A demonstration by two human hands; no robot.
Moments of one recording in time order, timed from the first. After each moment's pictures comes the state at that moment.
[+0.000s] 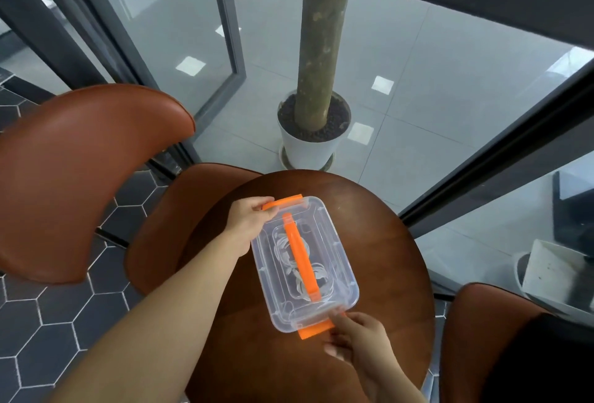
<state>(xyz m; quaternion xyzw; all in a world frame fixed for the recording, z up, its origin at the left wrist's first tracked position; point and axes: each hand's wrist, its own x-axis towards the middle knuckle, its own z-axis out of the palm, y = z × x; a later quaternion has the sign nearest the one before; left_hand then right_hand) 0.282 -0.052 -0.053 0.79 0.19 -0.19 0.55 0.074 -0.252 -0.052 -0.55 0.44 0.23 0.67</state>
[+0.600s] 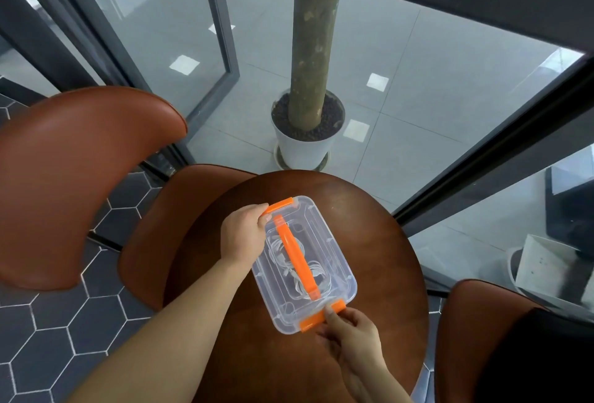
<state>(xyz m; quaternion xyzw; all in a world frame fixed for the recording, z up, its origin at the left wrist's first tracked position) 0.256 -0.056 -0.060 0.96 -0.02 0.01 0.27 0.074 -0.241 -0.060 -0.51 0.47 0.15 0.70</state>
